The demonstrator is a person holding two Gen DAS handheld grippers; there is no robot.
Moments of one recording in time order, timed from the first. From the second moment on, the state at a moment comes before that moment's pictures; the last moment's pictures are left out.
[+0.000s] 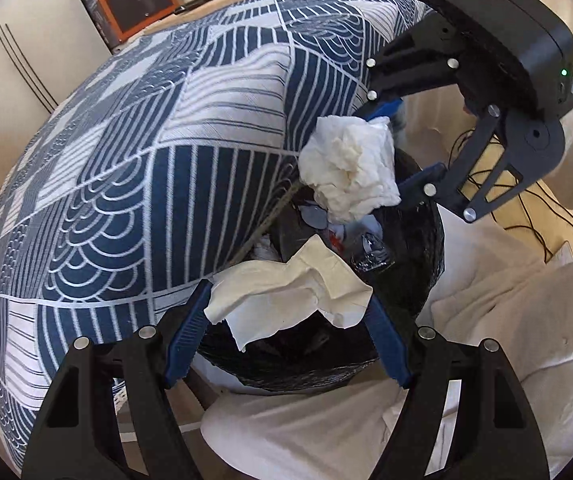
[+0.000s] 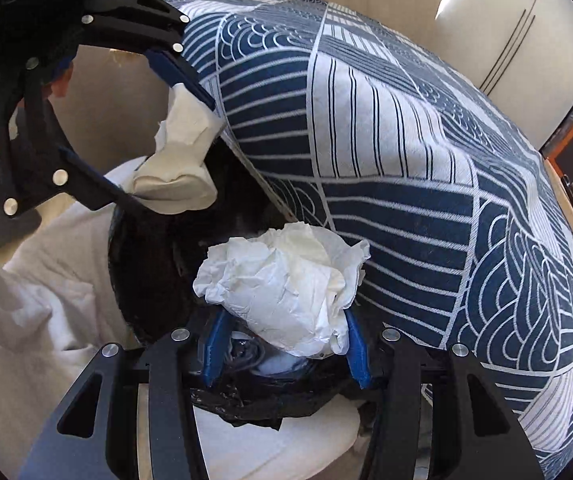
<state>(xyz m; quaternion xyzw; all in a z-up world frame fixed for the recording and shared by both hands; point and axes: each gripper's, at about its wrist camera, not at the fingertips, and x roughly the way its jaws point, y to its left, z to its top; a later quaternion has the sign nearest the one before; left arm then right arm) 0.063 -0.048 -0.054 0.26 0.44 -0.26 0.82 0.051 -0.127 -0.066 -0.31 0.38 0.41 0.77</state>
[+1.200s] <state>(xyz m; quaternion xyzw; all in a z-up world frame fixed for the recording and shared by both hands) 0.045 0.042 0.046 0.06 0.14 -0.15 0.98 0.060 -0.198 0.073 -0.10 0.19 0.37 0.90</state>
